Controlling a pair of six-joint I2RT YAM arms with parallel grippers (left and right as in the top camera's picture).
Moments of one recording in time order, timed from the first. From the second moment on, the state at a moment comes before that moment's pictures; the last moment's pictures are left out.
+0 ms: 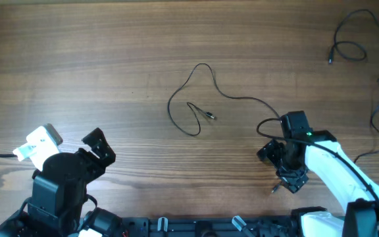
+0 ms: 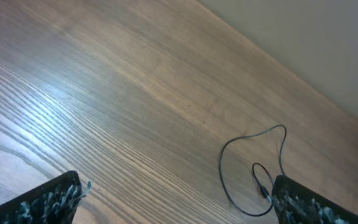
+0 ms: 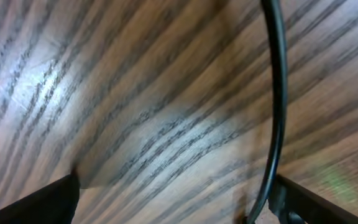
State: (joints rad) left arm -0.43 0.62 1.12 -1.24 -0.47 -0.86; right arm 0.11 1.37 0.55 -0.81 -0.12 0.98
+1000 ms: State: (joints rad) left arm -0.43 0.62 1.12 -1.24 -0.47 -0.86; right arm 0.23 1.38 0.76 -0.06 -0.47 0.66
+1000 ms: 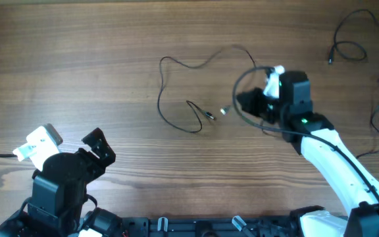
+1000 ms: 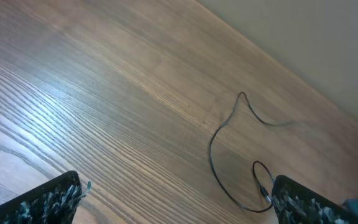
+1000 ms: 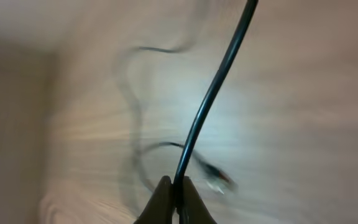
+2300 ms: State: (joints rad) left arm -0.43 0.62 1.12 -1.24 -0.47 -0.86; right arm 0.56 1.52 1.06 -0.42 -0.14 -0.01
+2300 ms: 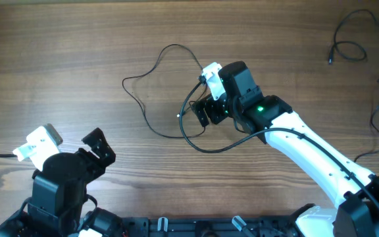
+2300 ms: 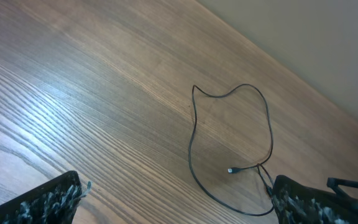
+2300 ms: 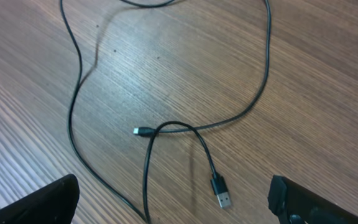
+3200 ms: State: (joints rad) left arm -0.43 0.62 1.12 -1.24 -0.47 -0.86; right arm 0.56 1.48 1.06 -0.58 -0.57 0.65
